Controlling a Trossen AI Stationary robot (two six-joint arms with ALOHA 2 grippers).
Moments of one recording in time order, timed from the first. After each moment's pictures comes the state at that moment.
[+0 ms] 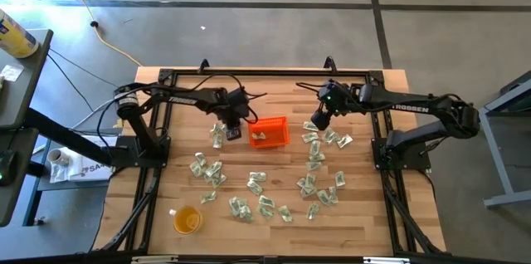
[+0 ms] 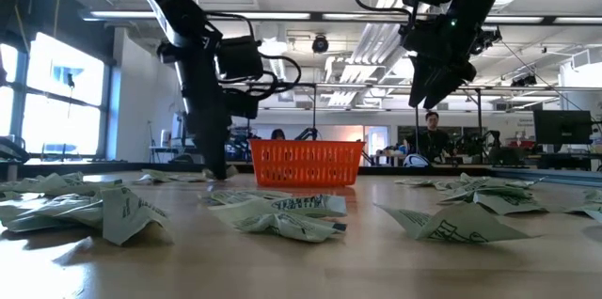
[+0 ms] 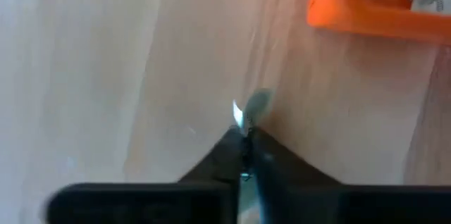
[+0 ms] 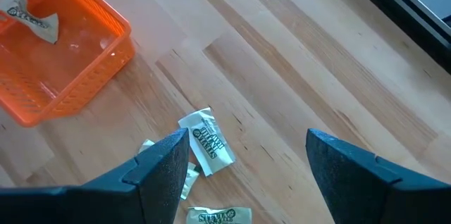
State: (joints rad) left arm 0.40 1.72 0.94 -0.48 0.06 0.15; right arm -0.37 1.26 0.89 -0.67 0.18 0.33
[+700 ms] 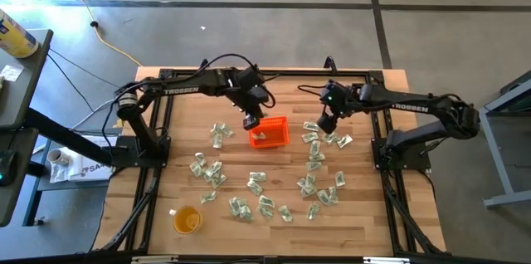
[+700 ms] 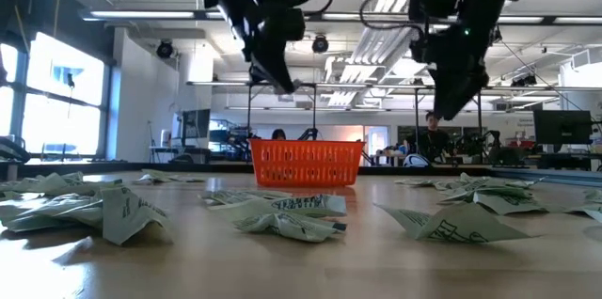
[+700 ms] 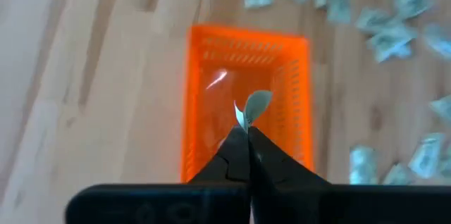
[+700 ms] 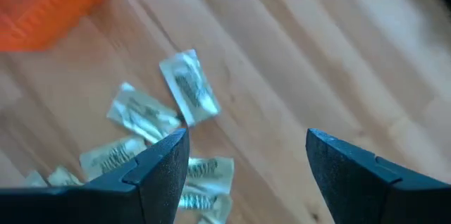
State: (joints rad) left arm 0.36 1.72 1.39 -0.69 0.30 0.10; right arm -0.41 1.26 0.86 -0.79 0.11 0.27
